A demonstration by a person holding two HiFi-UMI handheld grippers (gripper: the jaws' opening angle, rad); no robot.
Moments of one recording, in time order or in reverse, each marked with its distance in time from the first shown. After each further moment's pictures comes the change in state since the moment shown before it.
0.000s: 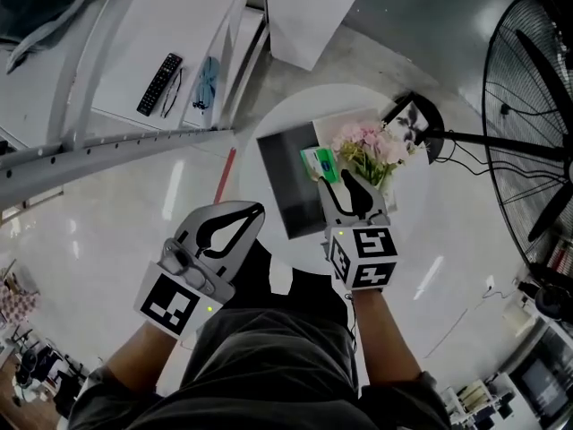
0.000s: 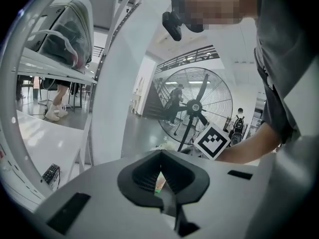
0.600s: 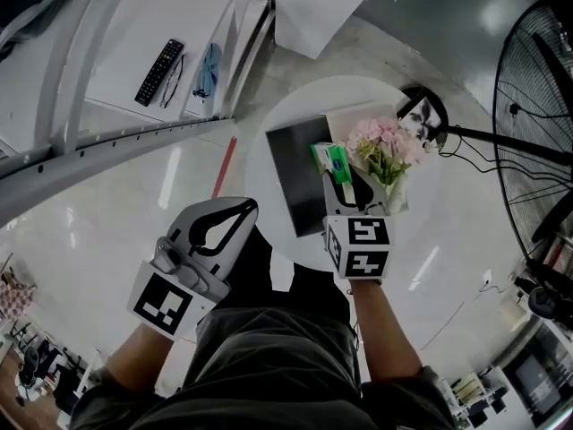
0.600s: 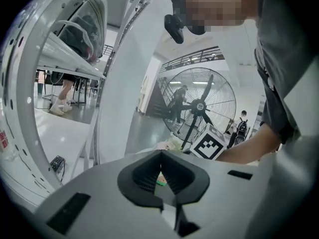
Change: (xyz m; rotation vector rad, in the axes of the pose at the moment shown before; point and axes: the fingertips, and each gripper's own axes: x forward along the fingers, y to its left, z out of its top) left arm -0.011 0.029 -0.024 -0.028 0.012 0.011; right arm 0.034 0.003 -0.024 -0.056 0.113 -0.086
